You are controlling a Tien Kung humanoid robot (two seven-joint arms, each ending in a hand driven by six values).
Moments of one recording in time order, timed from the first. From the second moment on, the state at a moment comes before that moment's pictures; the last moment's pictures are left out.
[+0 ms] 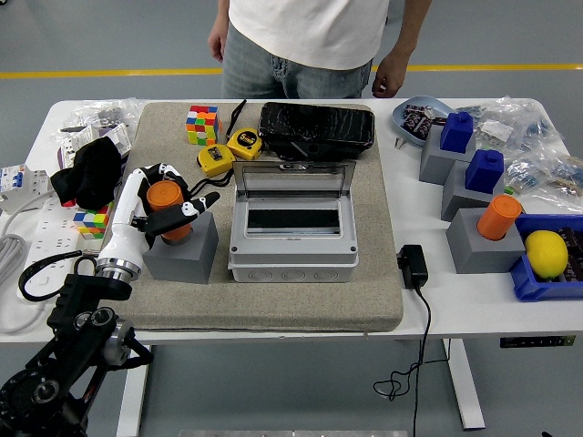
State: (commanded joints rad) left arm -0.12 0.05 -1.24 -1.37 1.24 0.24 -0.20; right arm 0.13 -0.20 0.74 0.18 -0.95 -0.11 -0.09
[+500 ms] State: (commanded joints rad) left arm -0.17 0.10 -1.10 -1.54 1.45 0.36 -0.23; right arm 0.13 -0.20 0.73 0.18 -0.94 -0.11 -0.09
